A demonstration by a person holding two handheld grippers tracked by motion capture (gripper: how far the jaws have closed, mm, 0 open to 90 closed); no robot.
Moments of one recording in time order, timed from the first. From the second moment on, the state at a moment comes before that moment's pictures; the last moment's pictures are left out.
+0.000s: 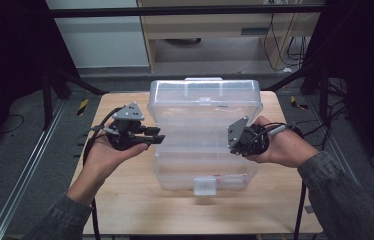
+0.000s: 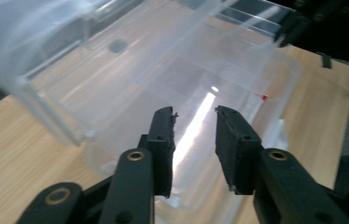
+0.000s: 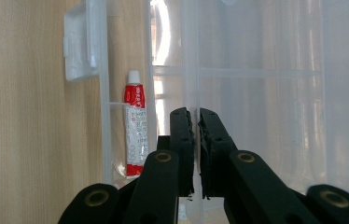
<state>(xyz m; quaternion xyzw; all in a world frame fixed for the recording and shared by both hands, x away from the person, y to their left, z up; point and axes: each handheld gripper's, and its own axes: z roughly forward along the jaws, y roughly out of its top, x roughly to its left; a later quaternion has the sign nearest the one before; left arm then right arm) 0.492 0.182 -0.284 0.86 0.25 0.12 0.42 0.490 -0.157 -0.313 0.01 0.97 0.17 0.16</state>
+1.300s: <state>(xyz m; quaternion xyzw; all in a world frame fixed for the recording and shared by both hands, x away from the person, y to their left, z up) 0.518 0.194 -0.292 0.85 0.30 0.11 0.42 0.469 -0.188 -0.322 0.09 0.95 0.23 0.18</state>
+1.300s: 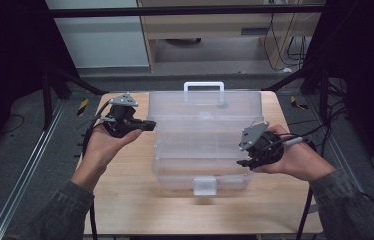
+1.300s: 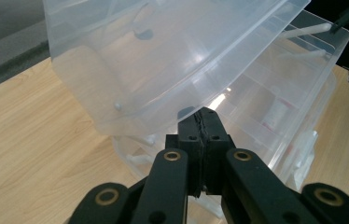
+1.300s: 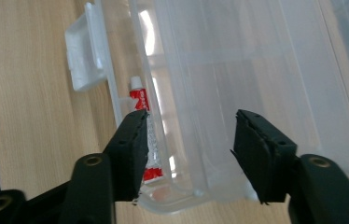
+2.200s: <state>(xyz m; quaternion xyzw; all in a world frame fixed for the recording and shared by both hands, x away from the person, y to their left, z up) 0.487 0.196 -0.337 0.86 0.29 0.12 0.40 0.446 -0.251 -0.348 0.18 0.93 0.24 0.19</state>
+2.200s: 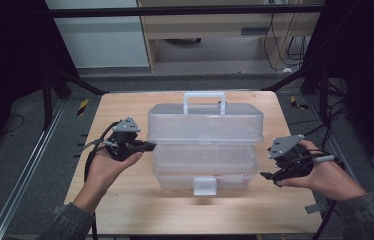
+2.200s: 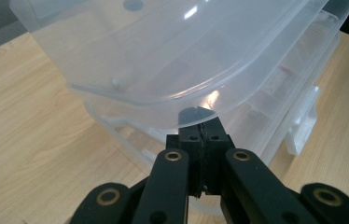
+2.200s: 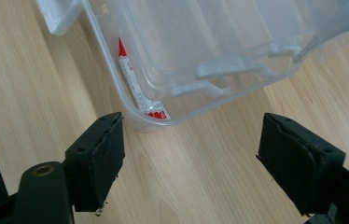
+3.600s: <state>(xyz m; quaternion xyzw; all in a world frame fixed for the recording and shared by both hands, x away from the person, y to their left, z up) 0.473 0.209 -0.369 0.87 0.29 0.11 0.38 0.450 -0.266 -0.370 0.21 0.93 0.22 0.19</state>
